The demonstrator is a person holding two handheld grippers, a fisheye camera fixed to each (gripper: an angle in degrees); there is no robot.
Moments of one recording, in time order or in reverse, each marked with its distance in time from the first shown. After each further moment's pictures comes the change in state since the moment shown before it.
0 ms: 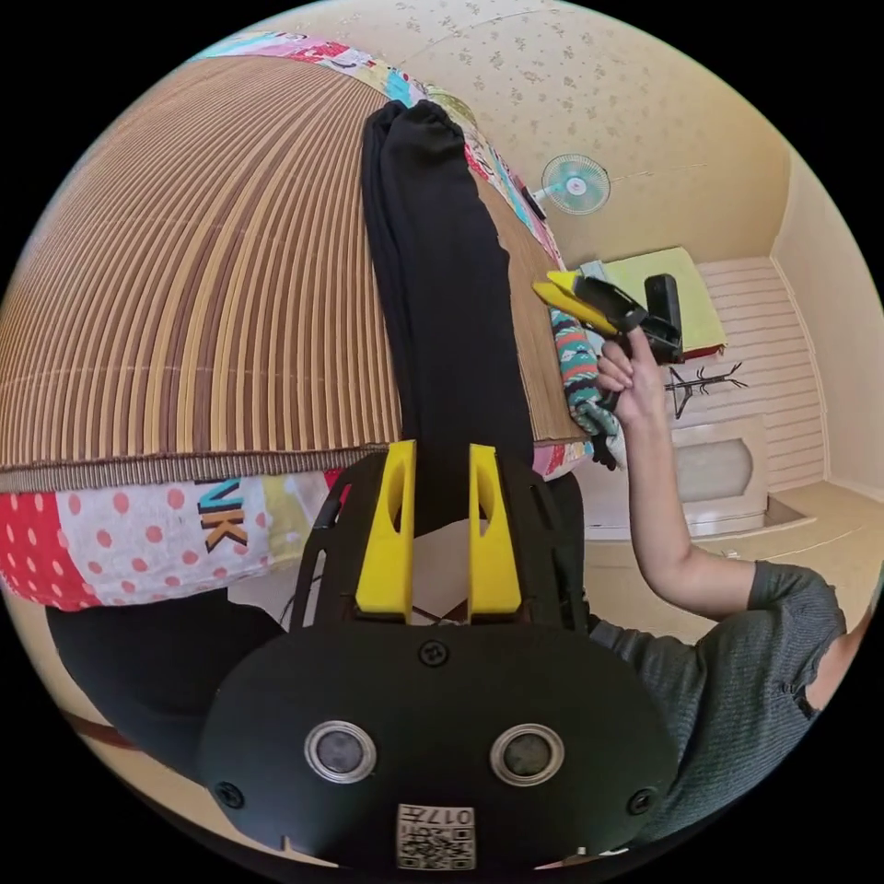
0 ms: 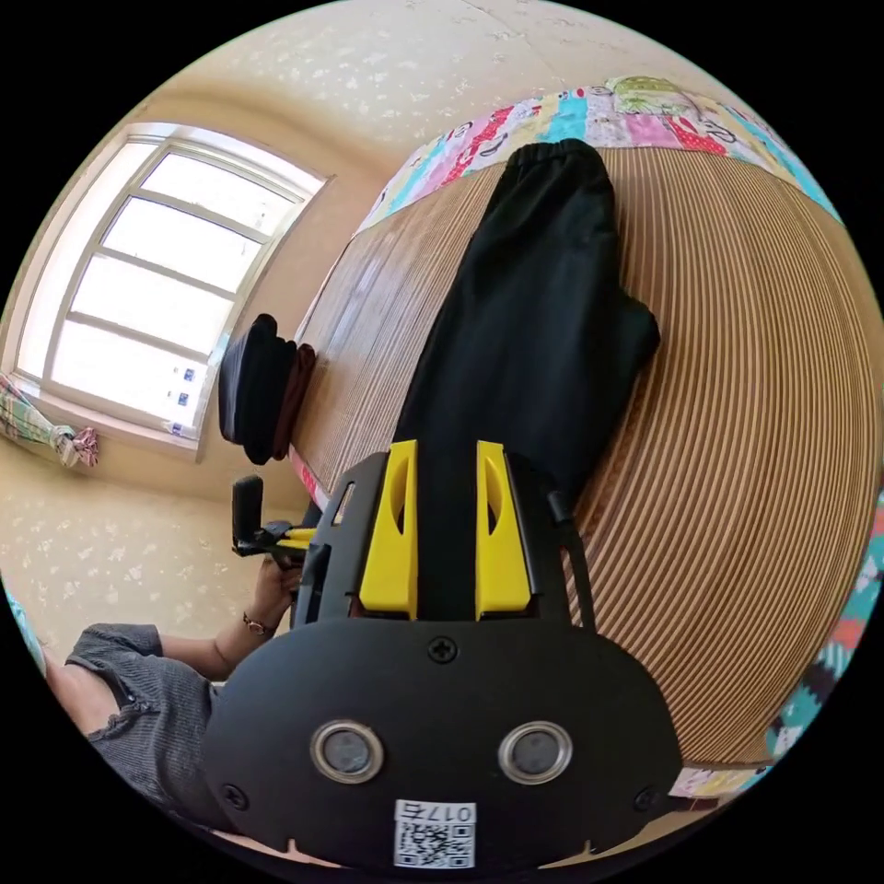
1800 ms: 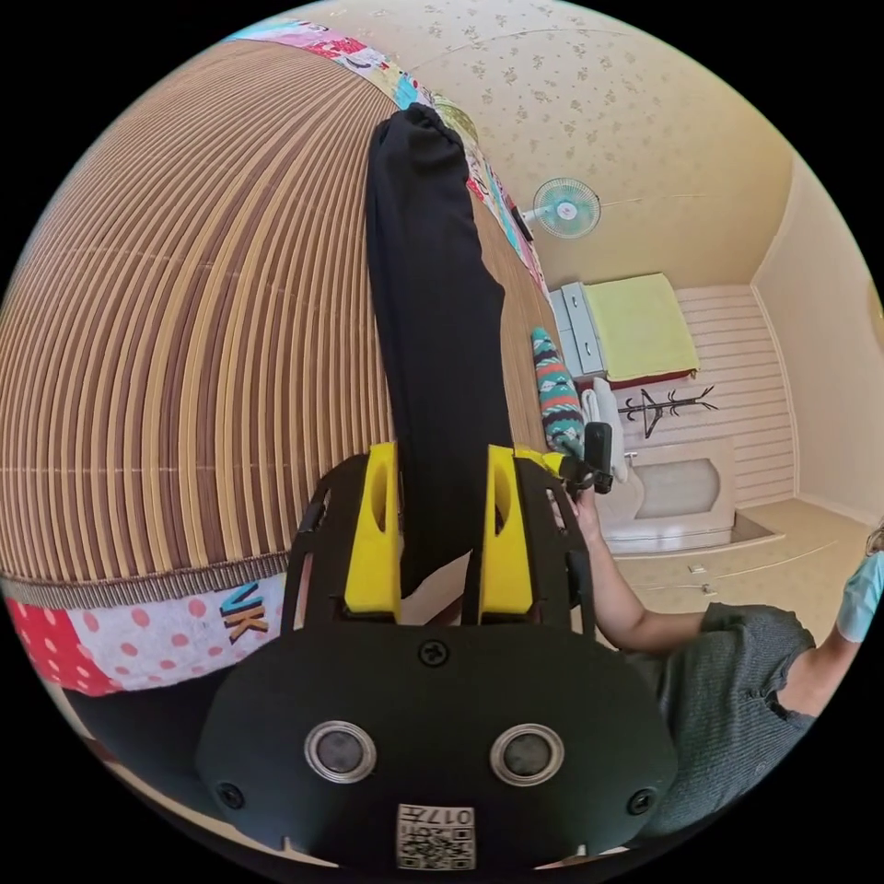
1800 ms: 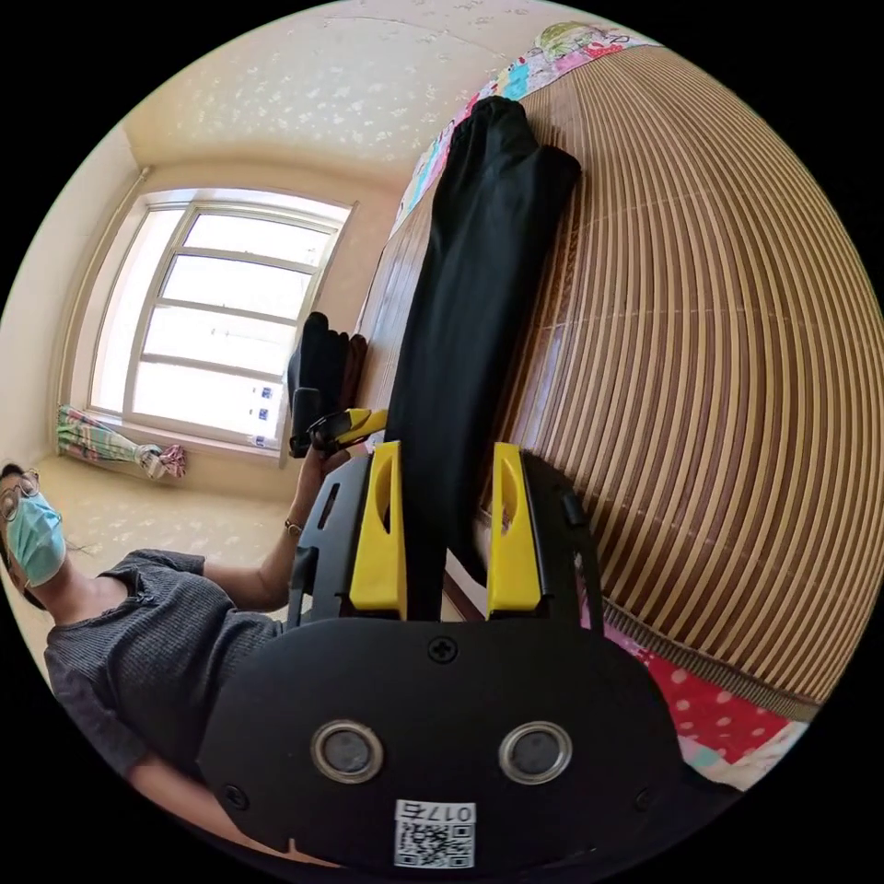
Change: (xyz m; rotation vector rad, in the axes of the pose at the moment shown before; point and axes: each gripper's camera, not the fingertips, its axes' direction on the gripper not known) left arm -0.018 -0.080 0.027 0.011 0.094 -0.018; right arm -0.019 0.153 -0.110 -0.002 -0.393 0.144
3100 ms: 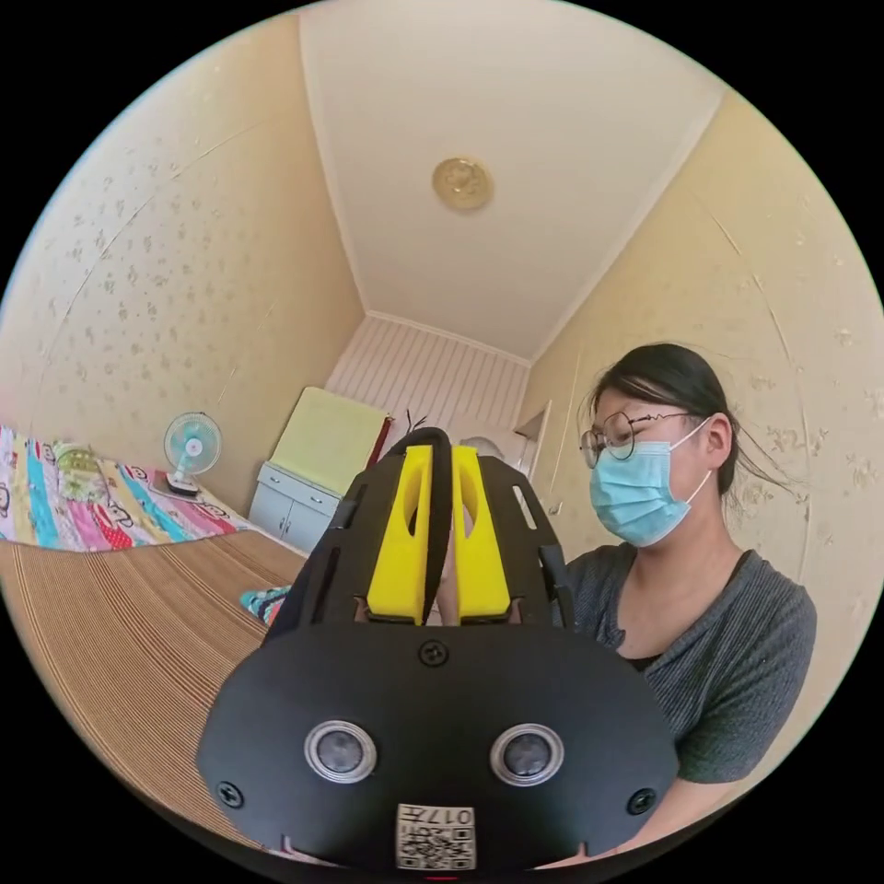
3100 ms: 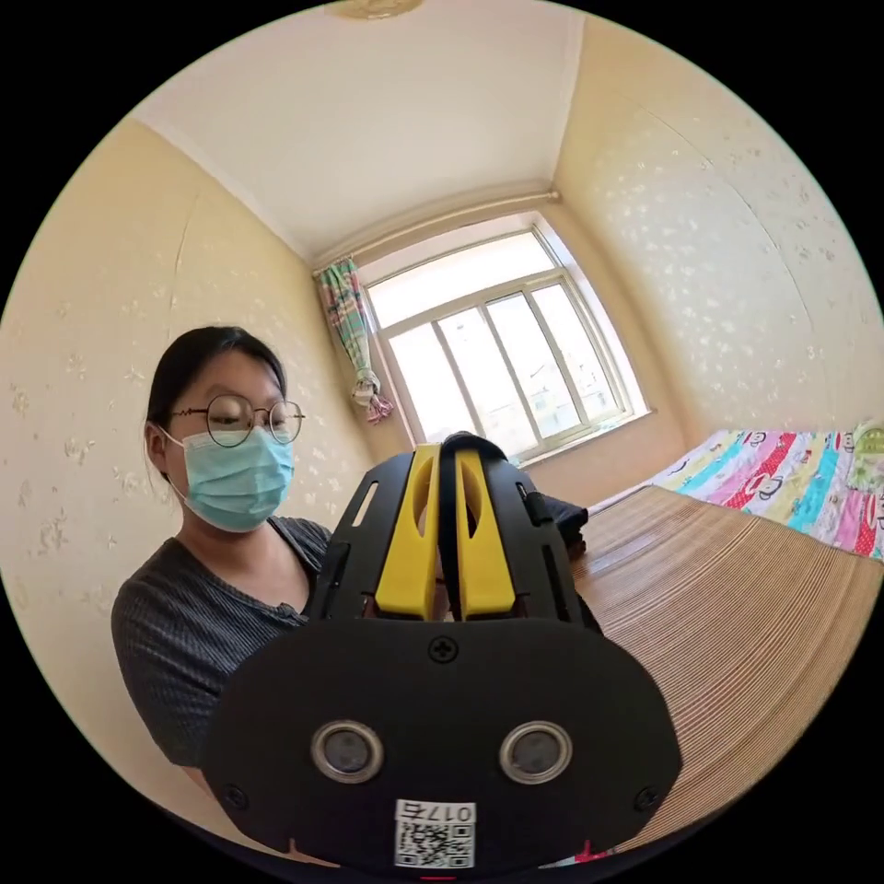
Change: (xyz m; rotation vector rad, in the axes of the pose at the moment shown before) left arm 0.379 0.103 -0.252 0.471 0.642 1.029; right arm -0.535 0.163 -0.296 0.393 -0.330 -0.955
